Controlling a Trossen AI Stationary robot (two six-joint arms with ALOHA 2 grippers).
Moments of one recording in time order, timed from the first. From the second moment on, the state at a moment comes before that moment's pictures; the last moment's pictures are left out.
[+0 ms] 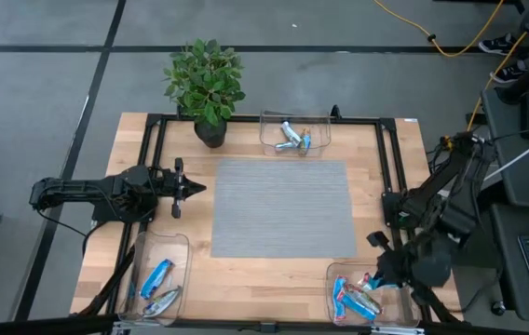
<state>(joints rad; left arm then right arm) 0.09 0.12 0.01 0.02 -0.01 0.03 1.00 1.21 1.23 -0.91 0.13 0.52</state>
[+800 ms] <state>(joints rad) 0.09 0.12 0.01 0.02 -0.01 0.03 1.16 1.43 0.94 -0.63 0.13 0.67</state>
